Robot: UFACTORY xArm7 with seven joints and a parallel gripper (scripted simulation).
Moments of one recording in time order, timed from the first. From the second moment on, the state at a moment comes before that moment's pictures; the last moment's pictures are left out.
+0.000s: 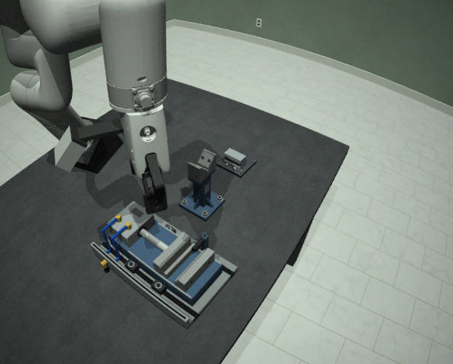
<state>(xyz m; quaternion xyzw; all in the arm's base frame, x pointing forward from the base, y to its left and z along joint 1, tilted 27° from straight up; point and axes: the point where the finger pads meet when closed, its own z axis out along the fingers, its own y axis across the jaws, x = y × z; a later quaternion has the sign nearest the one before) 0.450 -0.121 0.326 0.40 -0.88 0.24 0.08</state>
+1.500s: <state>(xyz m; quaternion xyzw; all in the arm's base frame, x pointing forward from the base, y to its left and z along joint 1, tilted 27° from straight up) 0.489 -0.011 0.274 0.46 -0.85 0.24 0.08</state>
